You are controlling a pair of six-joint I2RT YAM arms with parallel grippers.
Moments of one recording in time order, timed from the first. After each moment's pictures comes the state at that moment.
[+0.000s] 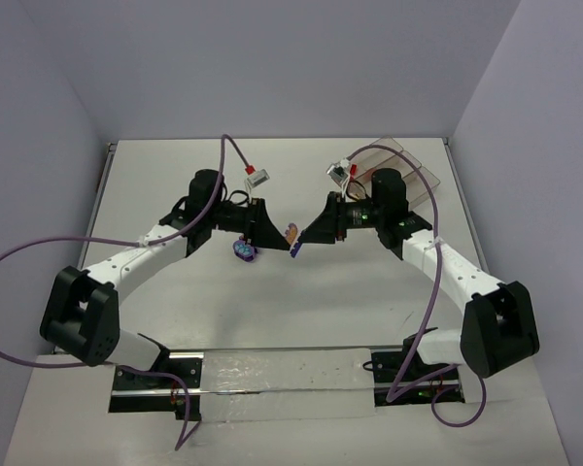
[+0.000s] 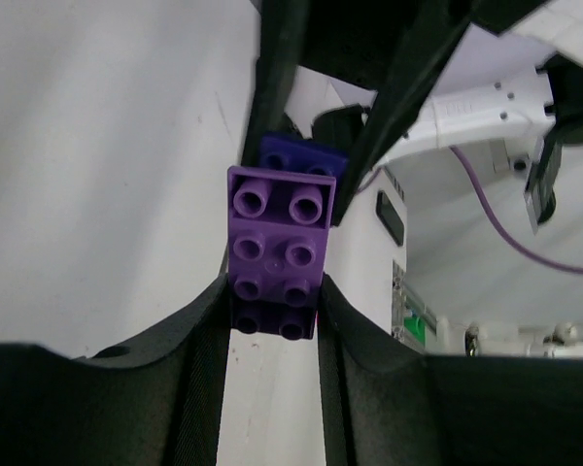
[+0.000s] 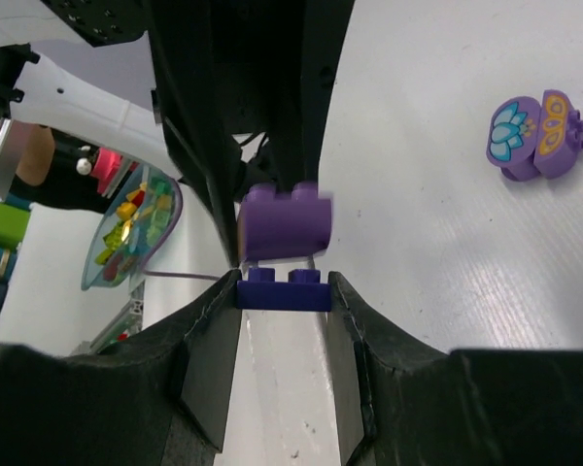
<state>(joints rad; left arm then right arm) -0.53 1.45 0.98 0.05 1.07 -0.59 0.35 1.30 0.87 0.11 -1.11 0.51</state>
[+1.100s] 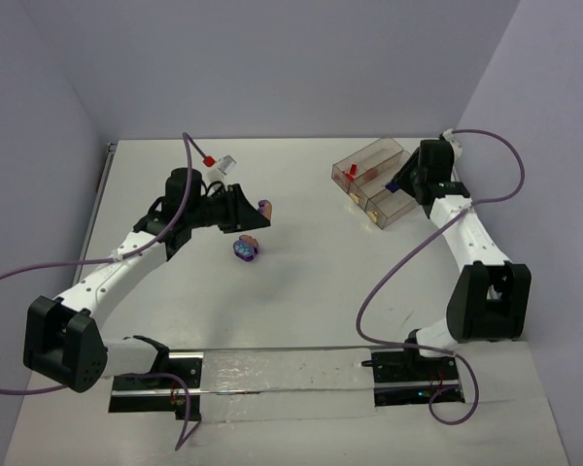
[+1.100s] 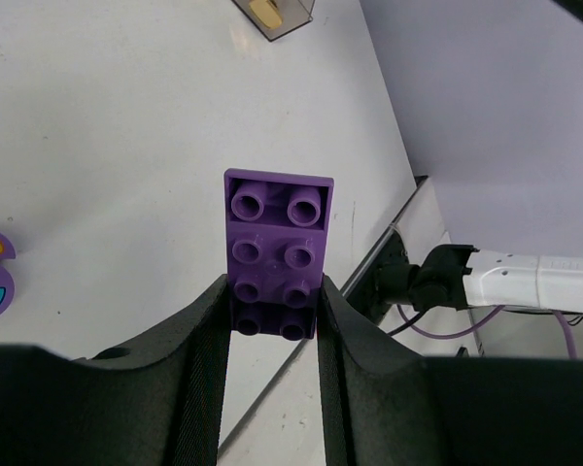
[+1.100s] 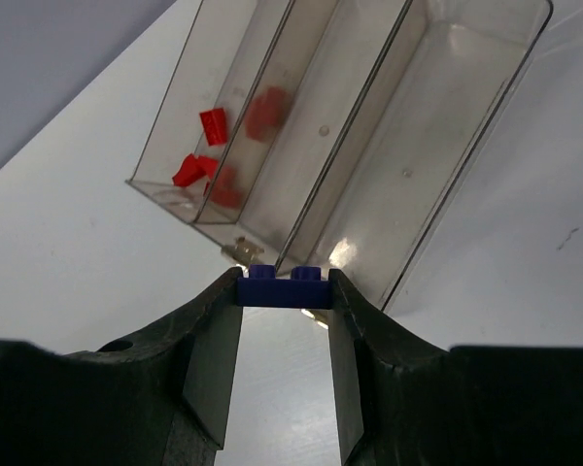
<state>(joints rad) -0.44 1.29 0.97 -0.15 0.61 -0.63 -0.02 1.46 1.16 -0.29 0.12 0.60</state>
